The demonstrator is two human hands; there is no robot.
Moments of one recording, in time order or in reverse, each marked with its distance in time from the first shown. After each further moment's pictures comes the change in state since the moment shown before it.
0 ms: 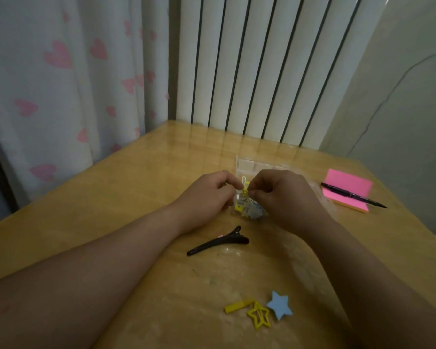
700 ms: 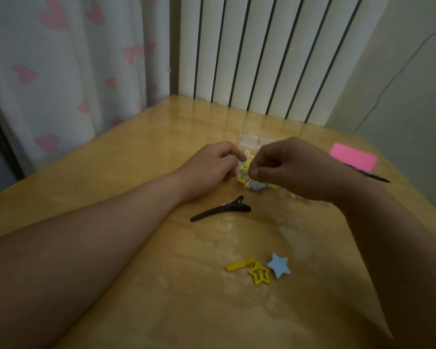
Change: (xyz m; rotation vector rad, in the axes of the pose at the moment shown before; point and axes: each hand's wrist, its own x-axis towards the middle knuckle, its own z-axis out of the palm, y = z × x) left_hand -0.003 0.003 -0.001 0.019 -0.001 0.014; right_hand -0.013 -0.019 -0.040 0.110 -0.349 -0.122
